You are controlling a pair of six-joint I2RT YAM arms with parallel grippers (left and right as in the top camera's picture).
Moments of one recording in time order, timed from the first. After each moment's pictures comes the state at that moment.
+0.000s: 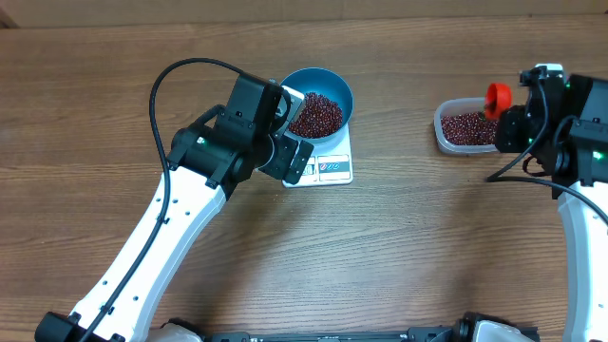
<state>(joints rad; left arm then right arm) -0.46 1.48 1.42 -0.95 0.02 0.01 -0.24 1.33 1.23 -0.72 -0.17 -0.23</state>
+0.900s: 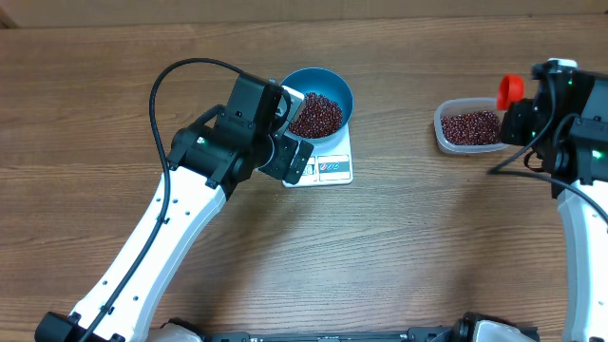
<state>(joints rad) -0.46 1.48 1.42 -0.95 0.02 0.01 -0.24 1.35 1.23 -0.68 -0.12 0.09</state>
